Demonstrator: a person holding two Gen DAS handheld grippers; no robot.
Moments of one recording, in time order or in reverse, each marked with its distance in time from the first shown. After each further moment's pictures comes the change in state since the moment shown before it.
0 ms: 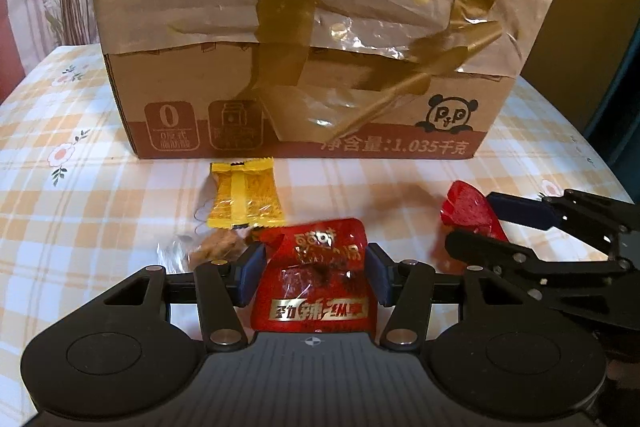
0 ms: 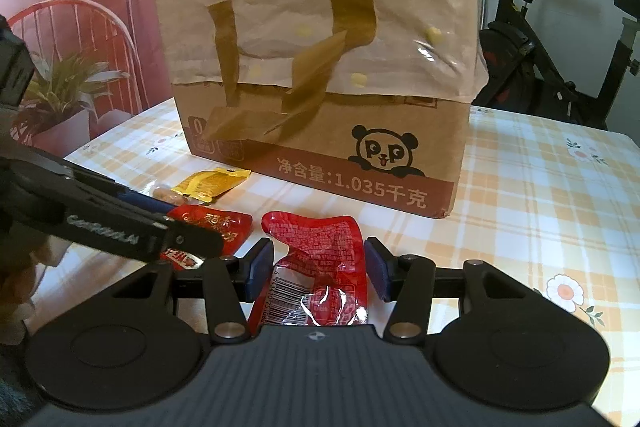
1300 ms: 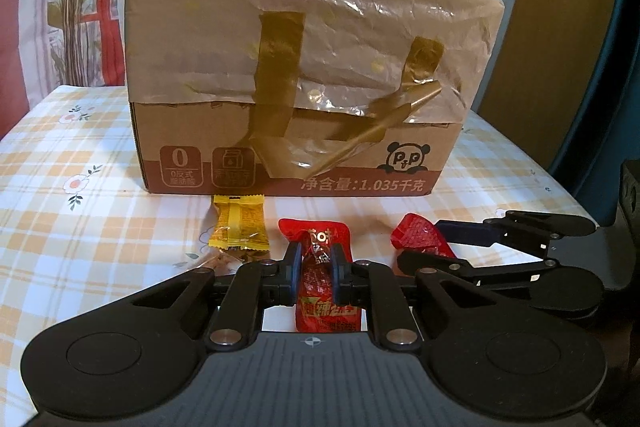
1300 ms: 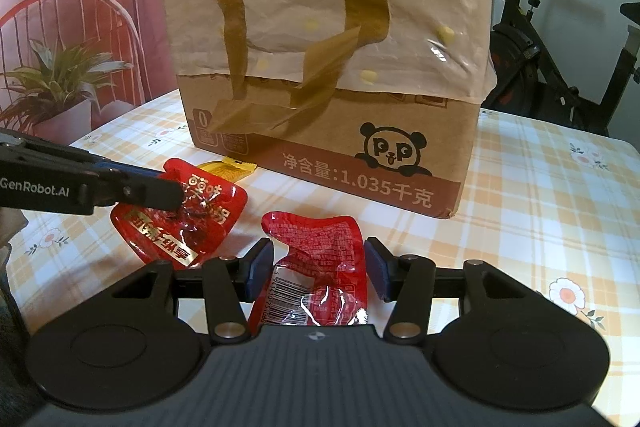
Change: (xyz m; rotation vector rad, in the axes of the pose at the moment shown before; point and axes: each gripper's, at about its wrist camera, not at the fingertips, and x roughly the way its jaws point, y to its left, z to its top) left arm -0.056 0.001 -0.017 0.005 -0.178 -0.070; right arm 0.002 0.005 -0.001 -0.034 0.012 0.000
